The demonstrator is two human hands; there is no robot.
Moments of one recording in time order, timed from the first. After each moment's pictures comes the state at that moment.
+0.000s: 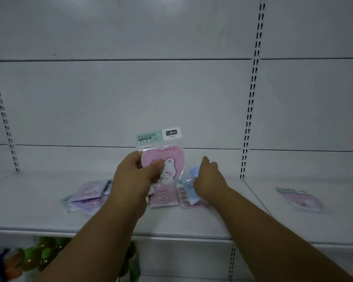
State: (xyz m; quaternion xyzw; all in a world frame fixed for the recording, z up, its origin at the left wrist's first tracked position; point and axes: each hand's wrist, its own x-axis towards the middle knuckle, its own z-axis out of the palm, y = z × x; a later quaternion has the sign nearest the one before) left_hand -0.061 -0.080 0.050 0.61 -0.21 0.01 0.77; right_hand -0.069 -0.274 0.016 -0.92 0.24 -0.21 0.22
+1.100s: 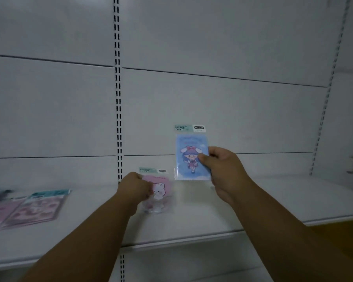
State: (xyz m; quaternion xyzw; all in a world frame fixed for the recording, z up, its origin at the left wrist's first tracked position) left_hand -0.179 -0.435 0.010 0.78 -0.20 -0.10 0.58; right_hand -0.361 -0.561 0.070 -0.68 0.13 -0.43 0.58
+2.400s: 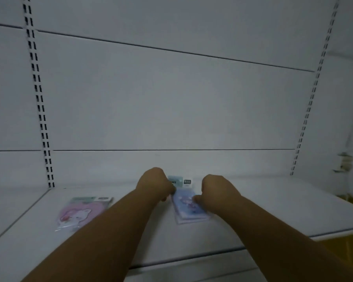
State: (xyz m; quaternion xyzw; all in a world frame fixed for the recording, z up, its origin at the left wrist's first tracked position) left_hand -0.253 -0.660 0.004 0.89 -0.34 -0.05 0.31; right_hand -0.396 -0.758 0.005 -0.92 0.34 -0.17 0.06
